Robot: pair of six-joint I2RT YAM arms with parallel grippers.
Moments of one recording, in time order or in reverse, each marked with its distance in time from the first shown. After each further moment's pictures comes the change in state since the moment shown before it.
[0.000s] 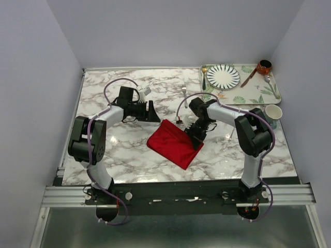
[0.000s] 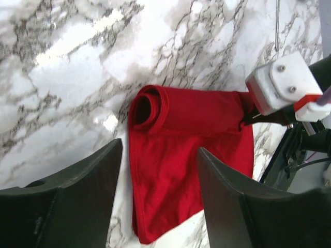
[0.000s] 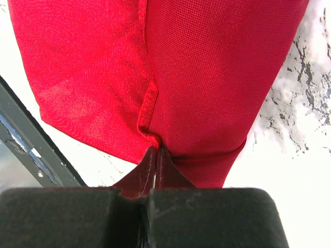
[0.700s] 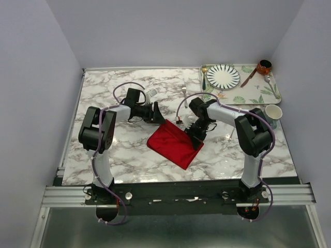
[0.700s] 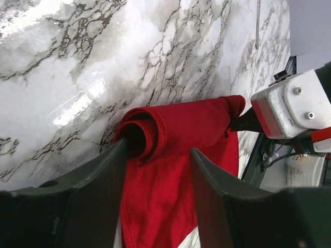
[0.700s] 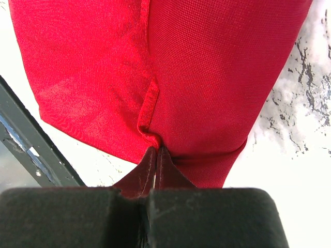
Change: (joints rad) left arm -0.037 0.210 0.075 0.129 0.137 -0.117; right arm 0.000 -0.001 0.000 -0.002 0.000 -0.012
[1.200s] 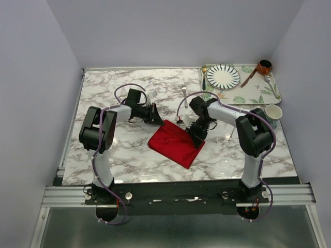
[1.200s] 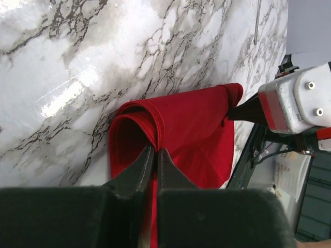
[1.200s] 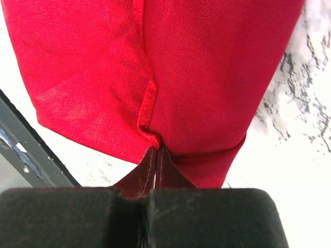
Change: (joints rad) left arm -0.011 0.005 0.003 -0.033 0.006 -0.029; right arm 0.000 -0.007 0.017 -0.023 0.030 -0.029
